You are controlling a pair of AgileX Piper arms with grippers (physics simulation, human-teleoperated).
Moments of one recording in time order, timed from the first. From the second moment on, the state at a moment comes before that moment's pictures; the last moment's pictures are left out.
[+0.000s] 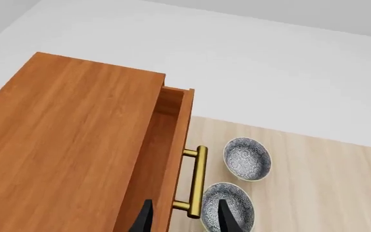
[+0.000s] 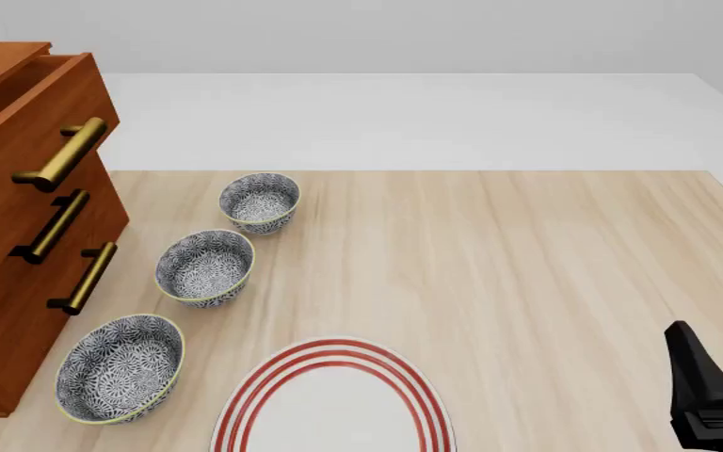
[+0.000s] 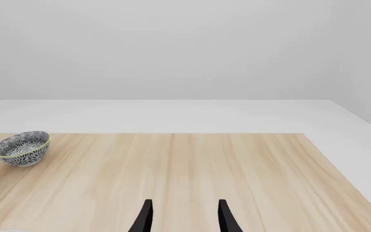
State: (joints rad) left arm 0.14 0.98 -1.21 0.71 -0.08; right arm 0.00 0.01 0.00 0.00 0.00
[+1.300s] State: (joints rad) left arm 0.16 1.16 -1.13 0.57 -0.03; right arm 0.00 0.01 0.00 0.00 0.00
